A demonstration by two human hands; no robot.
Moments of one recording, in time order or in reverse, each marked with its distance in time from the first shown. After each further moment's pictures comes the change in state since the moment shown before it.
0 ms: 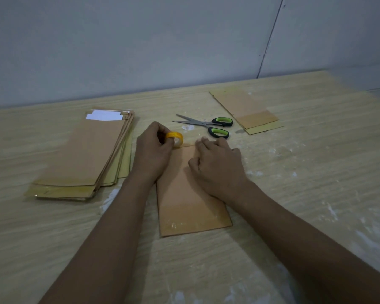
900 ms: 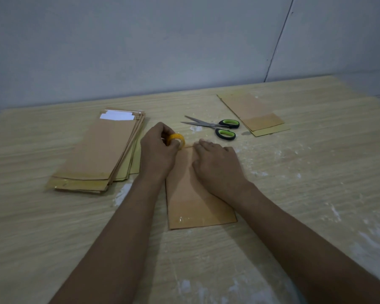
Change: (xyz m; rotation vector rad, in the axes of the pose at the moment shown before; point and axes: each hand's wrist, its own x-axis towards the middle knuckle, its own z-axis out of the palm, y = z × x) left_hand -0.008 0.001 -0.007 0.001 0.119 0.030; right_hand 0.001 -0.009 0.005 0.048 -0.004 -0.107
